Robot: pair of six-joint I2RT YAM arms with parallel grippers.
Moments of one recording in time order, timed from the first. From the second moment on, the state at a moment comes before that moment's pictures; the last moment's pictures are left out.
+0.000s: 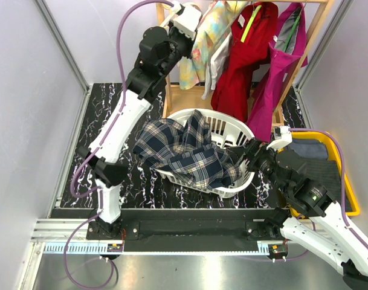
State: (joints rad) left arm -0.61 1.97 2.45 -0.28 -0.03 0.30; right arm 0.74 0.58 0.83 -0.49 0.25 0.76
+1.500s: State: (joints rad) left arm -0.60 0.98 1.83 -0.72 0.14 0.08; right arm 0.74 1.14 0.89 0.62 -0.13 1.11
